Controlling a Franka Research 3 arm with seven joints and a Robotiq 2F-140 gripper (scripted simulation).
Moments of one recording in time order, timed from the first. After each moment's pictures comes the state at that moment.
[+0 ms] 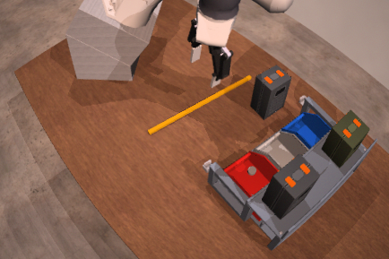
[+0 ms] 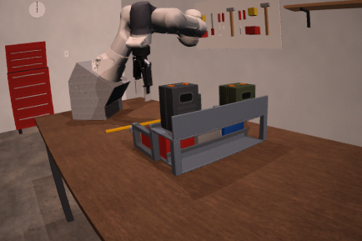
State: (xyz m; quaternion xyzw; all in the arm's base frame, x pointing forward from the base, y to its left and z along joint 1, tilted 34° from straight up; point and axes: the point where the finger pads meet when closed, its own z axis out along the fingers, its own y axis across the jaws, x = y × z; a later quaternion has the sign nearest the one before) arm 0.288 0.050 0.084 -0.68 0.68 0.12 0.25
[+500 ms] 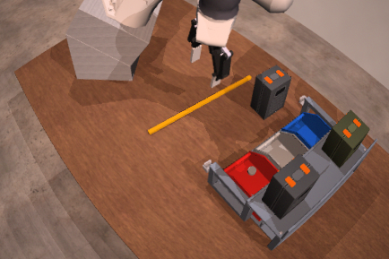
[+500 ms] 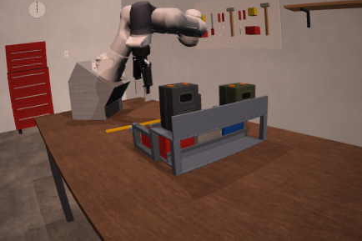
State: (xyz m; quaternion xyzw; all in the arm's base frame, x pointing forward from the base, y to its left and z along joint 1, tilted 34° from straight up) arm 0.288 0.050 0.084 -0.68 0.68 0.12 0.25
